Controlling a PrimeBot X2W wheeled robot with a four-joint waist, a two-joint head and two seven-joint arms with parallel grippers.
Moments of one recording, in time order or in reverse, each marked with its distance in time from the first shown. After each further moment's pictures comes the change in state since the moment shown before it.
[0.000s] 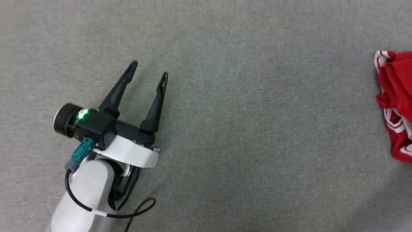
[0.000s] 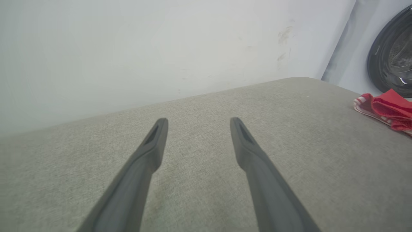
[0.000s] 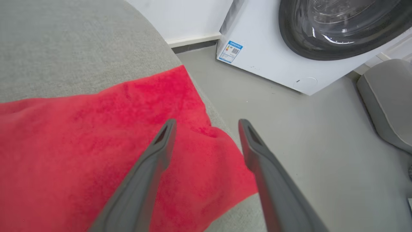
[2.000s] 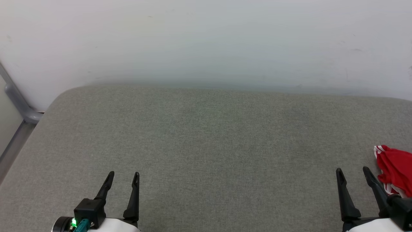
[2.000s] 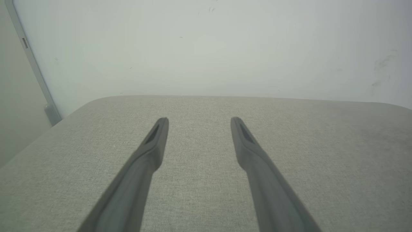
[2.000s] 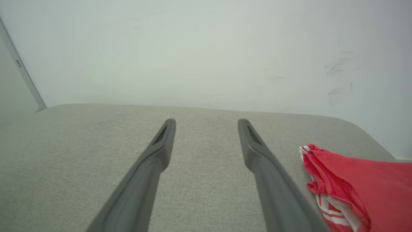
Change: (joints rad) left arm 0.466 -0.187 0.277 0.139 0.117 -0.028 -0.009; right arm 0.901 0.131 0.733 -0.653 0.535 0.000 -0.223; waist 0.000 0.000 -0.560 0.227
